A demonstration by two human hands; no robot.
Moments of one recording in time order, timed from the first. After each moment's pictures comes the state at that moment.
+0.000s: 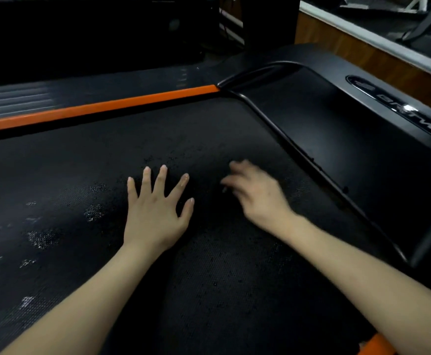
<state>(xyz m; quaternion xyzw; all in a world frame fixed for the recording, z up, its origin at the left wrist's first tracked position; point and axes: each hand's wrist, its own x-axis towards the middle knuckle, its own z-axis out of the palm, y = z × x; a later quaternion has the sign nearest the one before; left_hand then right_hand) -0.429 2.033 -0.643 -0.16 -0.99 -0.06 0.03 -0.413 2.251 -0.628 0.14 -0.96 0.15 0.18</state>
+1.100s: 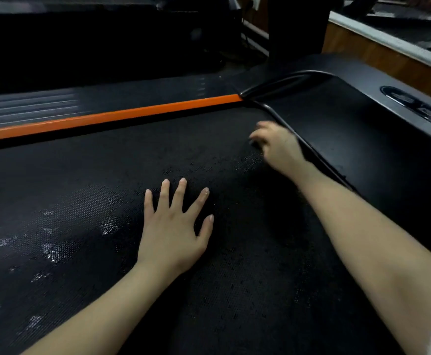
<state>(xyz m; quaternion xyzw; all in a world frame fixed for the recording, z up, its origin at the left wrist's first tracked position) -0.429 2.032 -0.643 -0.16 -0.98 -0.09 0.04 -0.558 2.292 -0.616 0.07 -0.98 0.12 0.17</state>
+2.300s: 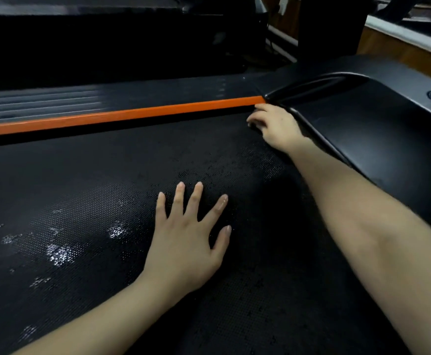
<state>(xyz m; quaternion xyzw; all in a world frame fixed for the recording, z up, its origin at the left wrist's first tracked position) -0.430 2.031 -0.648 -0.16 -0.98 -0.07 0.07 -0.652 2.273 -0.620 0.12 -0.98 0.08 0.15</state>
